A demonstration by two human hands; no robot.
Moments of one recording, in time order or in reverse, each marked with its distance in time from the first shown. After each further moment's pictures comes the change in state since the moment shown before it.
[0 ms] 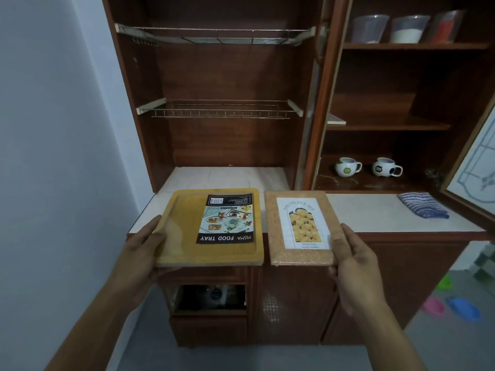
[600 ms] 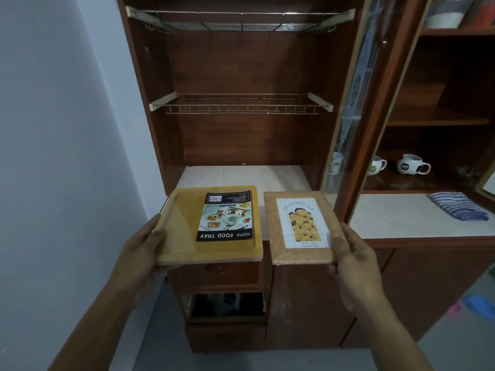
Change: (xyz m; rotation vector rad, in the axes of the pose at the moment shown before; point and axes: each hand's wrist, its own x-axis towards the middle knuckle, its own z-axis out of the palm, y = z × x) left_hand 0.083 0.012 -0.059 0.011 -0.012 -0.016; right_hand 0.029 0.031 0.096 -0.069 0.018 0.029
